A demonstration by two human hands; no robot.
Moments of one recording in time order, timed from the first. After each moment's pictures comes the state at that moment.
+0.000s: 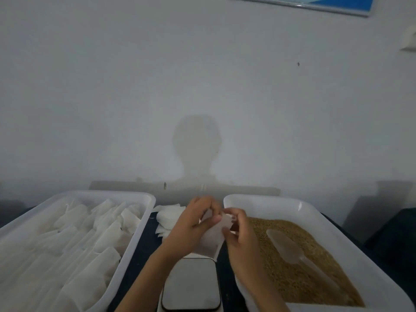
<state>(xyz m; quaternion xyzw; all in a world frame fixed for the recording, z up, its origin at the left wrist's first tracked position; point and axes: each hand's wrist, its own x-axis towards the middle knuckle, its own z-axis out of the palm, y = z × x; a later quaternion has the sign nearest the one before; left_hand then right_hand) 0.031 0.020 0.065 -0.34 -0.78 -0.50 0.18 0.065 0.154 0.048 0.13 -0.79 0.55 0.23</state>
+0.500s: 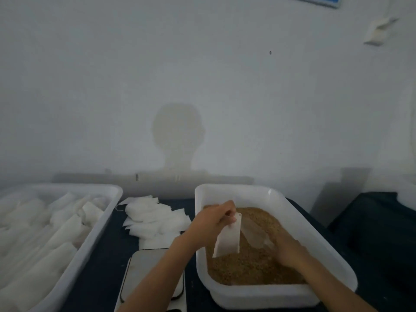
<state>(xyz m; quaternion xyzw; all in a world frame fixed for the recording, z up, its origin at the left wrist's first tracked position) 0.002 0.131 0.041 -0.38 -0.85 -0.34 0.11 0.030 0.359 -0.002 -0.11 -0.99 0.09 -0.03</state>
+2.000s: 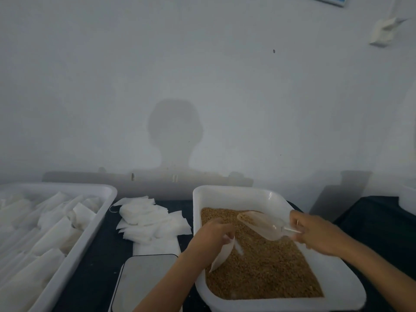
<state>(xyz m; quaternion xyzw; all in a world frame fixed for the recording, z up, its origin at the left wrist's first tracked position) -0.030 0.148 -0.003 -0.34 -0.90 -0.25 0.09 0.058 0.375 0.092 -0.02 -1.00 0.07 -0.02</state>
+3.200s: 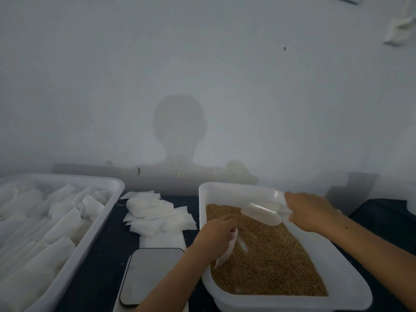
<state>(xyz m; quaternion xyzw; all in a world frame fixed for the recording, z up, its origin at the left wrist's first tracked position) -0.018 0.143 0.000 -0.31 -0.91 -0.25 0.10 0.034 0.334 0.122 -0.01 -0.99 -0.16 0.03</state>
